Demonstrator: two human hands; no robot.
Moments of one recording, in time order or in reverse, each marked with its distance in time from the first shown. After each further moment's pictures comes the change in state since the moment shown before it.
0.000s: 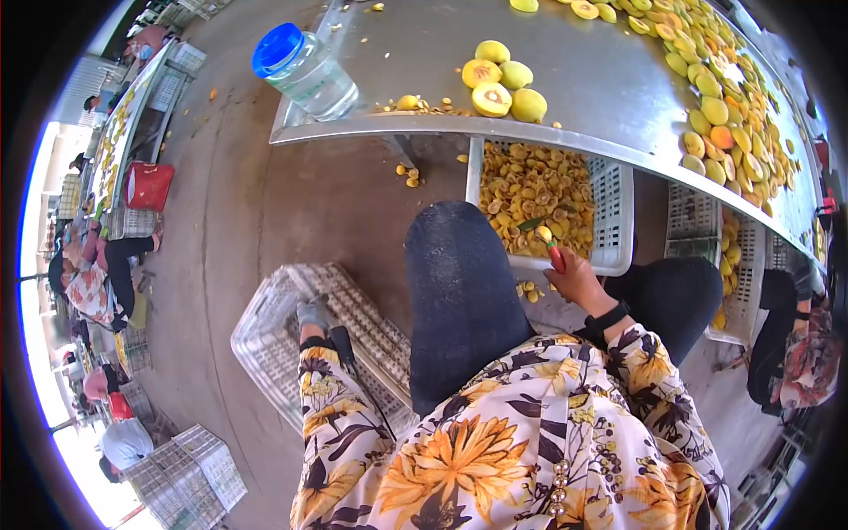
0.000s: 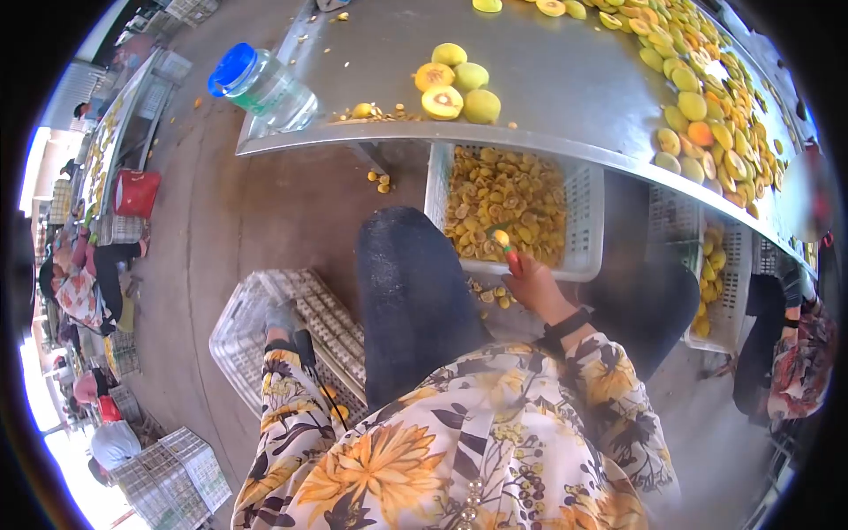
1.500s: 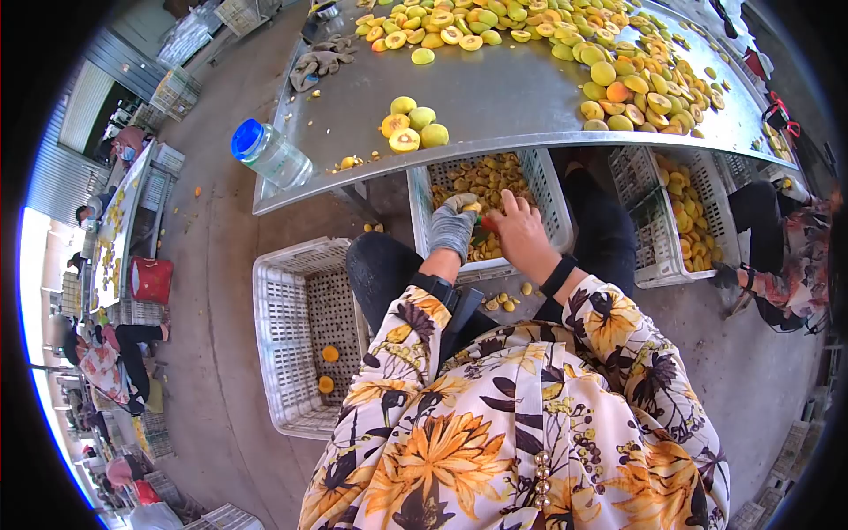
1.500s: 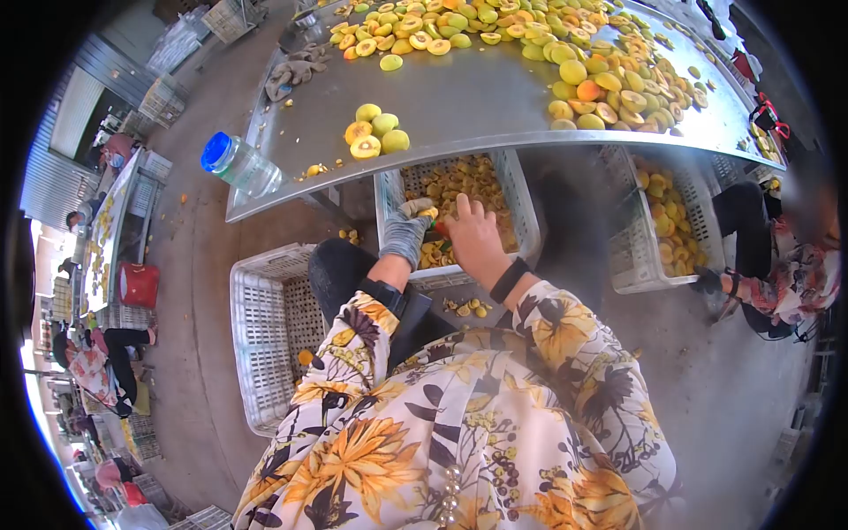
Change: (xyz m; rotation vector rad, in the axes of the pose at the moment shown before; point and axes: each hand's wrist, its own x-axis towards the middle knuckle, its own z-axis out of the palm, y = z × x) left_hand -0.266 0.263 0.250 -0.411 -0.773 0.618; right_hand -0.024 -0.048 -0.049 -0.549 0.527 -0.376
